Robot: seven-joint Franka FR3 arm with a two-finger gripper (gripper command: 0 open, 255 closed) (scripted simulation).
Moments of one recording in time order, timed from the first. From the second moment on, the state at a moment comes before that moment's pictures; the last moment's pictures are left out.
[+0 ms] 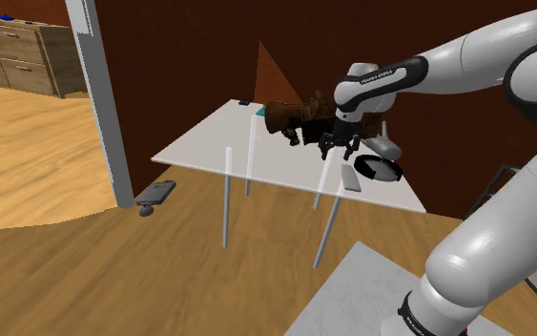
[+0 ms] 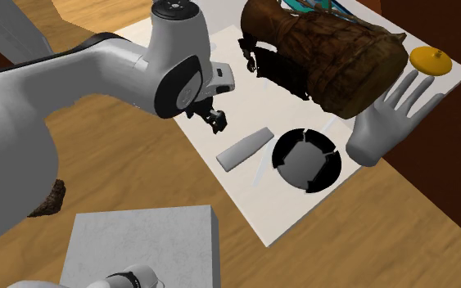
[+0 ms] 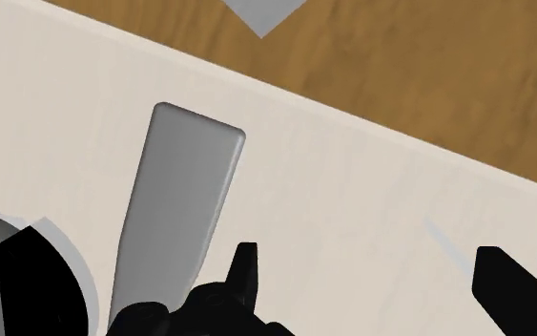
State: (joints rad) arm -0.30 -0.14 -0.22 -2.21 -0.03 2.10 0.13
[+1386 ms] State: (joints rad) arm -0.43 0.19 -0.34 -2.12 0.07 2.28 0.18
